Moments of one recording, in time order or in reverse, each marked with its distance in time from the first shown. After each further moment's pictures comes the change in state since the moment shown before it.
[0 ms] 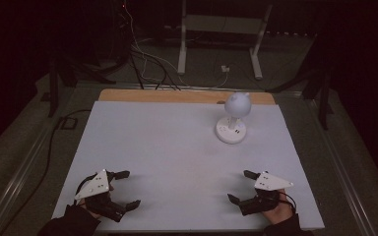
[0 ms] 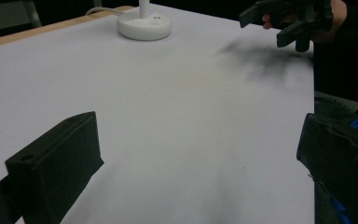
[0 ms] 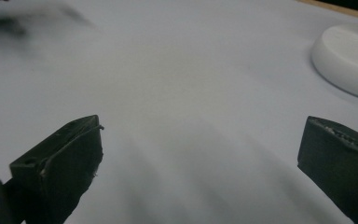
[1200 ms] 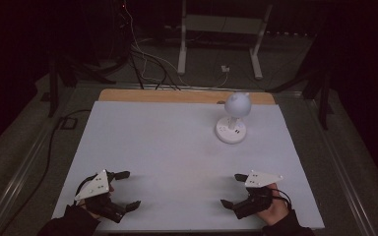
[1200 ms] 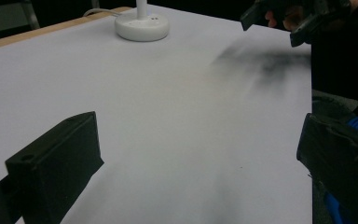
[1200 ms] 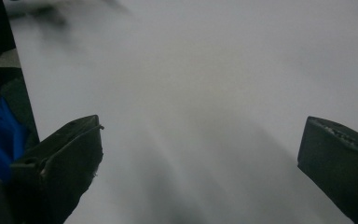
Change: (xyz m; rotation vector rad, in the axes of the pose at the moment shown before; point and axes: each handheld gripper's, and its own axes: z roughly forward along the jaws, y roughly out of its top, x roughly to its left) left arm -0.001 0.000 0.000 0.002 -0.004 0.012; right arm 0.017 0.028 0.006 0.121 0.108 -0.002
